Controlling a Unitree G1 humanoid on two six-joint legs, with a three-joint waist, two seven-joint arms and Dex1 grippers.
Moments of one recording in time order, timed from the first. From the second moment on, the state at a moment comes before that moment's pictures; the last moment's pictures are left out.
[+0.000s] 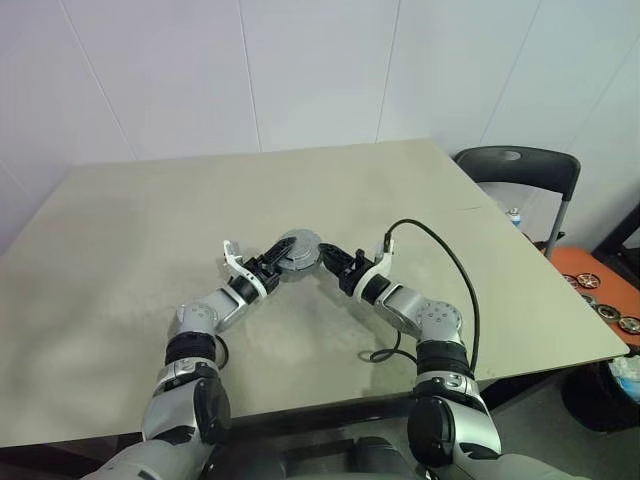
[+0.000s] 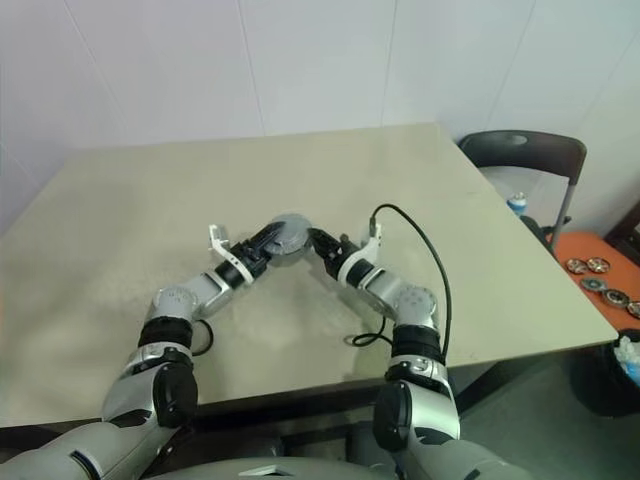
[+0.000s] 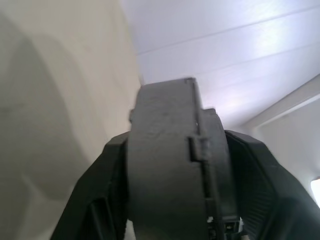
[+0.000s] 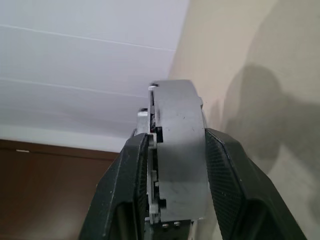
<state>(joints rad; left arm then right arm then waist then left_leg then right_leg) -0.64 0.07 0.54 0.75 -0.82 0.85 -0.65 -0.59 0.12 -0.50 0.49 0.95 0.95 0.27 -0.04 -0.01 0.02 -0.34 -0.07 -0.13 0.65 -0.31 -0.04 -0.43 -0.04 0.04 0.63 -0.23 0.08</state>
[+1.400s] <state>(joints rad) -0.64 -0.06 0.74 0.69 -1.03 0.65 -0.47 -0.59 0.12 -0.43 0.49 0.94 0.89 0.30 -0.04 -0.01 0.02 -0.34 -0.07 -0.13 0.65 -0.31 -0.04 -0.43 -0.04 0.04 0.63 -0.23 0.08</state>
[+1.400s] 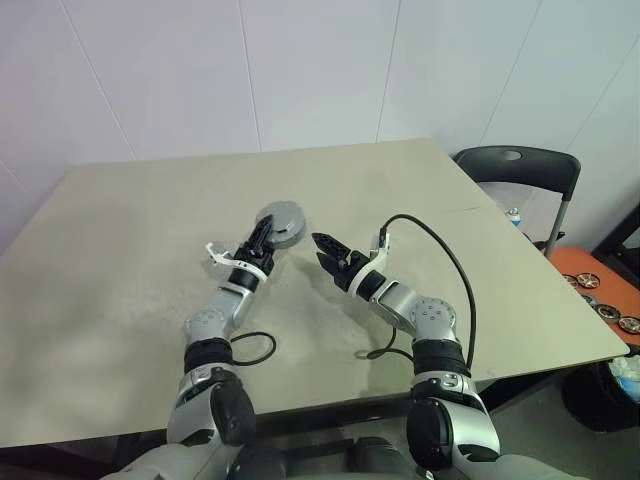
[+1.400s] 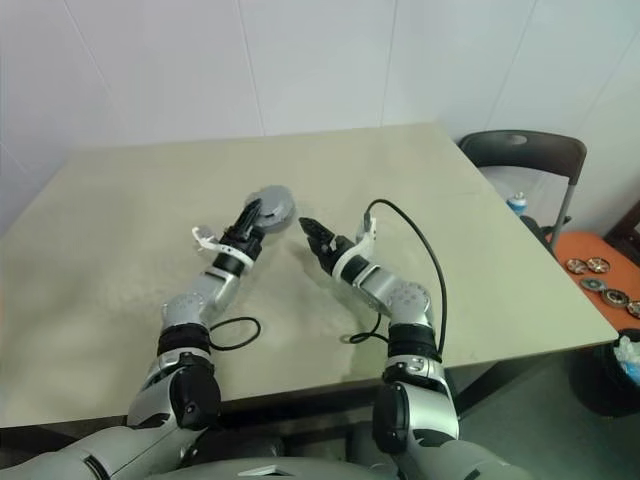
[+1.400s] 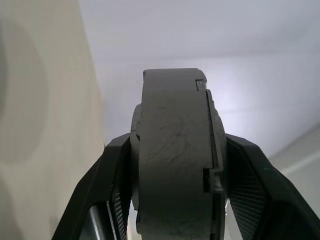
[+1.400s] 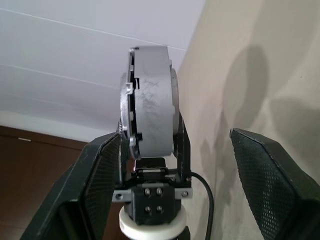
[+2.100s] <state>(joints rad) -0.71 0.01 0.66 0.82 -0.82 0.13 -0.42 -0.59 0.12 -0.39 0.48 0.95 0.91 0.35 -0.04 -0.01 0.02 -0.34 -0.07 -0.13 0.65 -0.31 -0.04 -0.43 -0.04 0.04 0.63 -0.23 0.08</state>
